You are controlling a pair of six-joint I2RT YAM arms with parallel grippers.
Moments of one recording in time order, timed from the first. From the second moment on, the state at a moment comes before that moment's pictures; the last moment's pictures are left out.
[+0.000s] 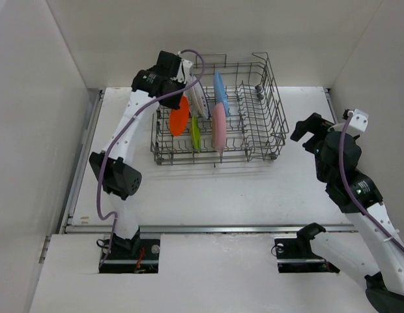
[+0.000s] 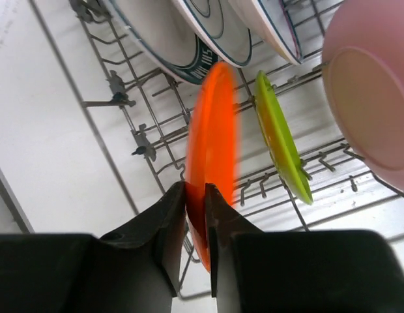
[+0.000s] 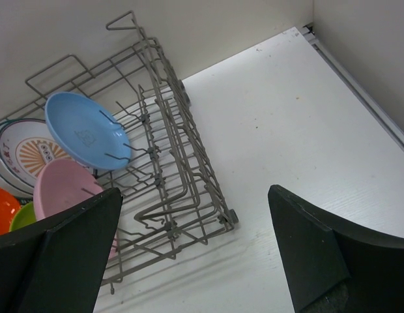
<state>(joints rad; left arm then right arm) -0.41 1.95 2.22 -1.16 -0.10 0.05 0.45 0.76 1.08 -0.51 0.67 0.47</state>
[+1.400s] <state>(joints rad) 0.47 1.78 1.43 -1.00 0.40 0.09 0.85 1.68 1.80 -0.57 0.31 0.20</state>
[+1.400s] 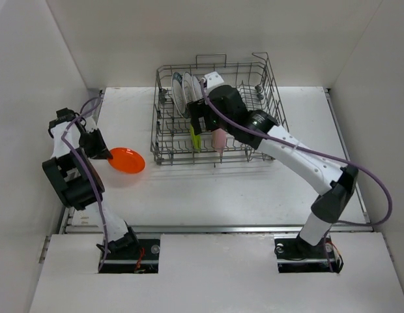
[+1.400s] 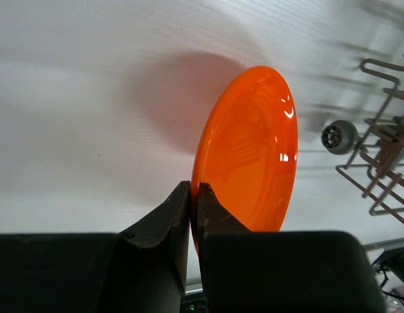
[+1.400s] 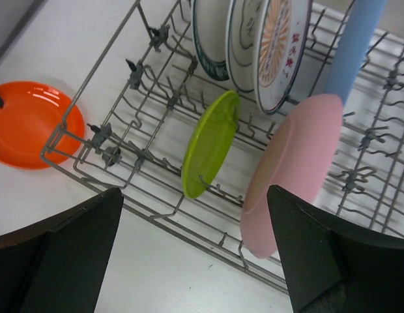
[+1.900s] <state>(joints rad) 0.47 1.99 1.54 -1.10 0.37 0.09 0.85 1.90 1.88 -0.62 0.30 0.29</state>
